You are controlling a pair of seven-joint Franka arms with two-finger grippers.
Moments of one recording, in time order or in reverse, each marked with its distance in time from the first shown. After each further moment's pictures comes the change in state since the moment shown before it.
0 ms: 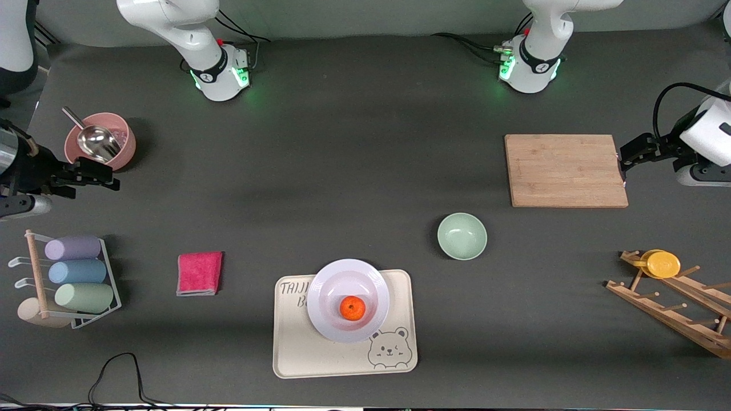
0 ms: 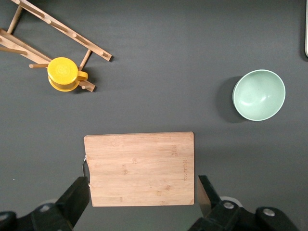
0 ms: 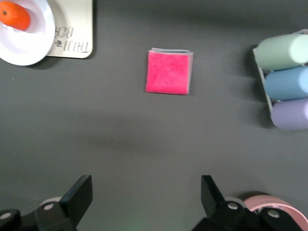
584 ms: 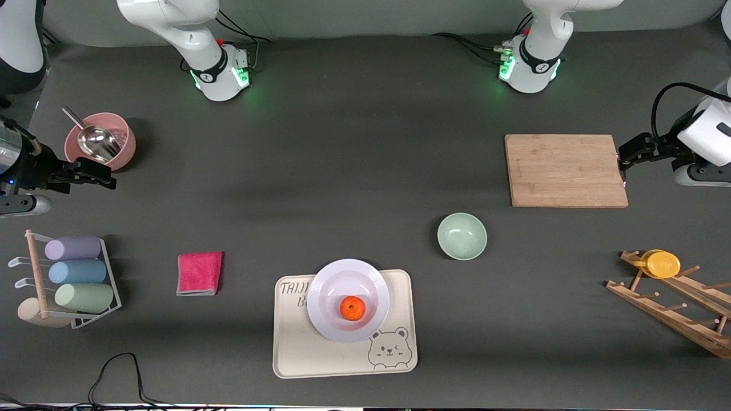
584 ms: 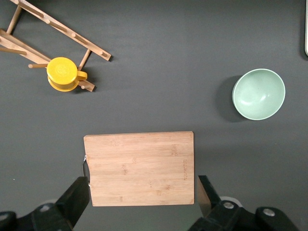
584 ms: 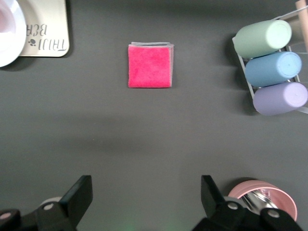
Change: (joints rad) left arm 0.000 0.000 -0.002 0.000 0.001 -0.003 0.001; right arm -0.013 -0.005 0.032 -0.015 -0.071 0.000 0.079
